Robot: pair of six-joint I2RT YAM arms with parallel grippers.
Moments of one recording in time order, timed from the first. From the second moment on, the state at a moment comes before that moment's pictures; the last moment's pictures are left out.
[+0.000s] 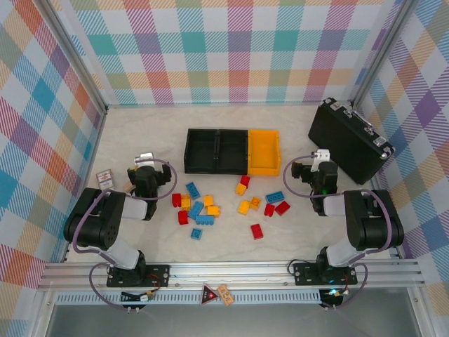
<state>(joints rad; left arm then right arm) -0.14 1.58 0.38 0.83 -0.36 -0.10 0.04 1.54 0.38 0.77 0.03 0.05</state>
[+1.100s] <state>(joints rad) -0.14 1.25 0.59 0.34 -0.31 -0.25 0.04 1.22 0.58 0.30 -0.04 0.16</state>
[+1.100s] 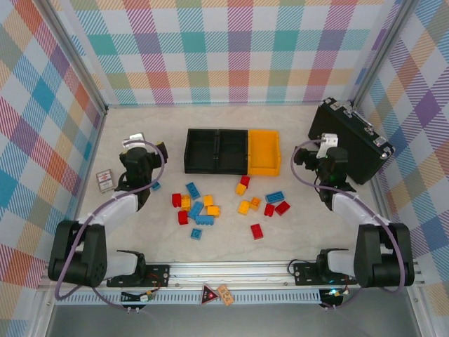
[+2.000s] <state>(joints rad) -0.50 0.92 0.58 -0.35 0.02 -0.75 0.21 1.25 0.88 -0.72 -0.27 0.56</state>
